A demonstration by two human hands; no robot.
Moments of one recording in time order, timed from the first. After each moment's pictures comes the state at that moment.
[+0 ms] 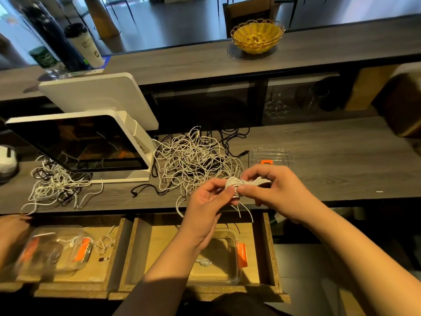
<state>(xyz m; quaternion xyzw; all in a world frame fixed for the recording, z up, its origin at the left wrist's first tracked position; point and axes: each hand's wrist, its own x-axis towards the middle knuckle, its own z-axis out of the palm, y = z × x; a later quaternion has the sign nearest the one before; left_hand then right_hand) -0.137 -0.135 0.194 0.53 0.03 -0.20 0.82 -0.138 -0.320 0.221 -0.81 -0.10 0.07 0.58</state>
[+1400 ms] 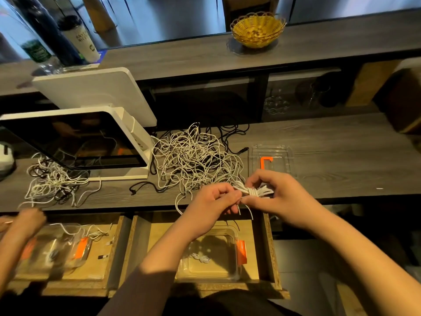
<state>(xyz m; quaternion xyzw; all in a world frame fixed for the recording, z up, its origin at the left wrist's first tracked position) -0.119 -0.125 0.197 0.76 -0.11 -0.28 0.58 -0.143 -0.327 0.203 -0.85 -0.12 0.08 0.51</state>
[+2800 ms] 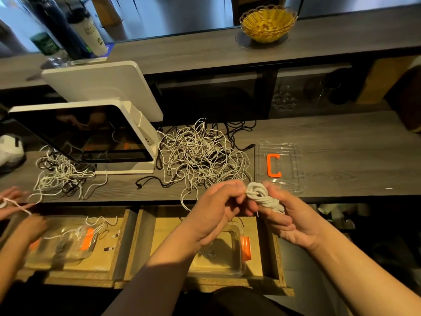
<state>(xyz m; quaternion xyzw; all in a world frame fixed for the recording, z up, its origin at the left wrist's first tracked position) -0.133 -0.128 0.203 0.53 -0.04 -0.34 0.78 -0.155 -0.312 0.170 -0.18 -0.02 0.36 0.92</state>
